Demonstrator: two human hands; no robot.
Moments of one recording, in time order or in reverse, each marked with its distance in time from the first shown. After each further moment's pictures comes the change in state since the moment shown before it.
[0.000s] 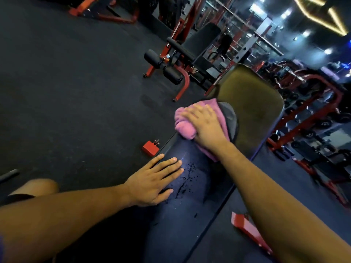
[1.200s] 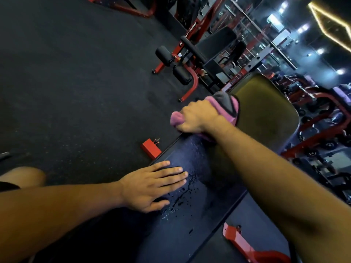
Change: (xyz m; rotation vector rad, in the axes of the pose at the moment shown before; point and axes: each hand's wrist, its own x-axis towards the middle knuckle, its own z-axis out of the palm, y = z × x) left_hand 0.004 -0.012 -0.001 -0.065 -0.003 0.104; right_hand 0.101 -0.019 -0.026 -0.356 -0.500 -0.096
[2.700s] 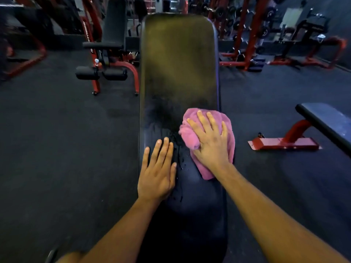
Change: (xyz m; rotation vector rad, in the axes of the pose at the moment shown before) left_hand 0.000 0.038 0.007 0.075 0.045 -0.164; right_hand -0.208 -0.165 0.143 0.596 0.425 1.046
